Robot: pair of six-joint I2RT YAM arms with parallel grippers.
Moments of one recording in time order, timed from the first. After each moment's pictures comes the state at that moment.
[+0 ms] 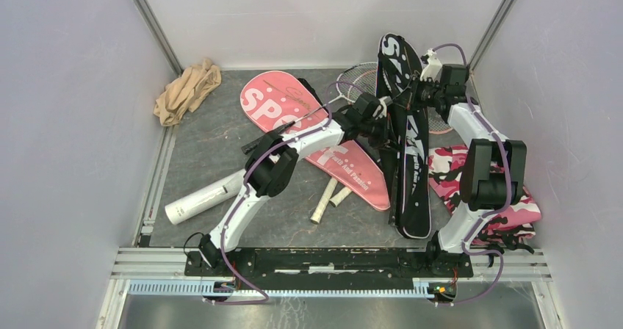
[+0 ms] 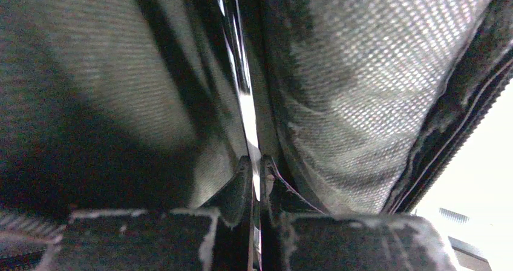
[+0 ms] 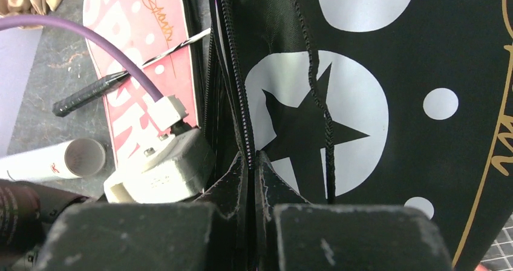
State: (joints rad) left arm -0.83 2.45 2.03 -0.21 0.51 -0.83; right arm -0.06 1.78 1.28 -0.12 -0.66 0.16
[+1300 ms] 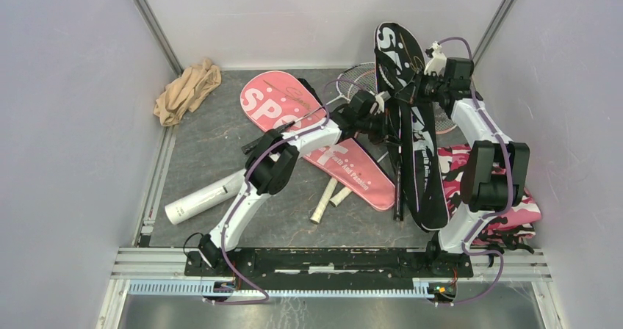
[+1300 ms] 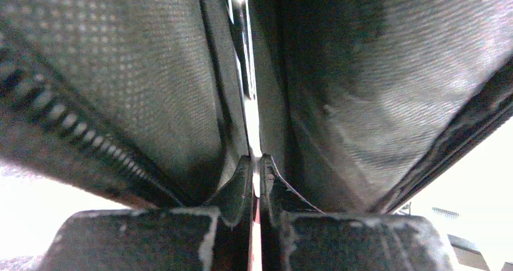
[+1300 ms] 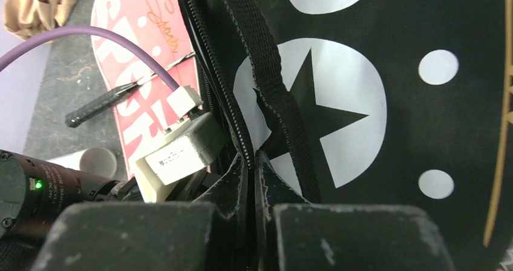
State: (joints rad) left arm -0.80 2.48 2.03 -0.07 0.56 -0.85; right arm -0.07 1.77 1.35 -0.18 -0.66 0.19
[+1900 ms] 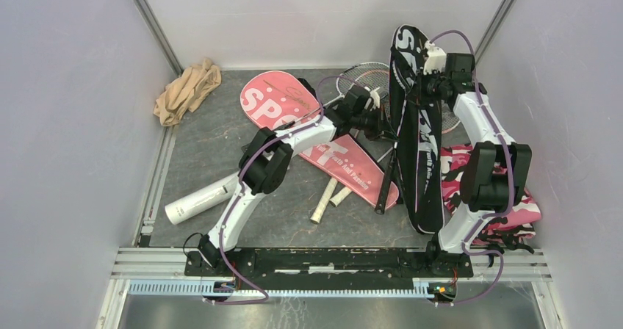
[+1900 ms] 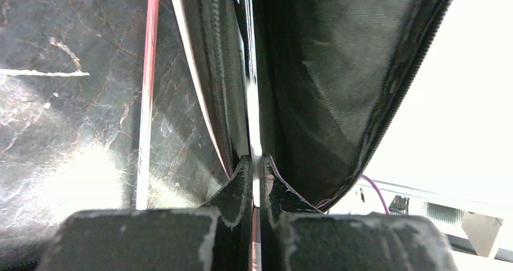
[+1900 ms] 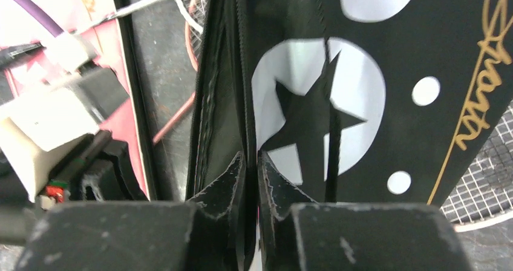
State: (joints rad) left arm -0.77 2.41 1.96 -0.05 0.59 -0.85; right arm -0.07 1.77 1.48 -0.42 -0.48 -0.10
